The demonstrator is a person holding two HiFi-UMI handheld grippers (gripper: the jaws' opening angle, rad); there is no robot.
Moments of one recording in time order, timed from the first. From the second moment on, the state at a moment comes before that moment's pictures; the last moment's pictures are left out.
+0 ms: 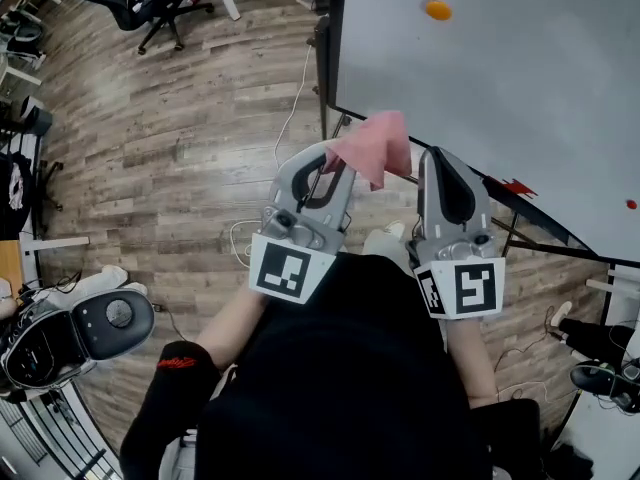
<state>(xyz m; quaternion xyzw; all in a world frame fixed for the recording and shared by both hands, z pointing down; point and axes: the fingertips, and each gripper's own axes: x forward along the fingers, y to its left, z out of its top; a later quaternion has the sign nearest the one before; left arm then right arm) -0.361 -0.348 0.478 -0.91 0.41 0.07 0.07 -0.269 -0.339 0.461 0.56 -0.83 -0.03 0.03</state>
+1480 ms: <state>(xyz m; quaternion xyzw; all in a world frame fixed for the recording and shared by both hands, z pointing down) -0.349 -0.339 0.538 -0.91 0.41 0.03 0.07 -0.288 -0.323 0.534 0.59 -0.81 0.00 0.04</state>
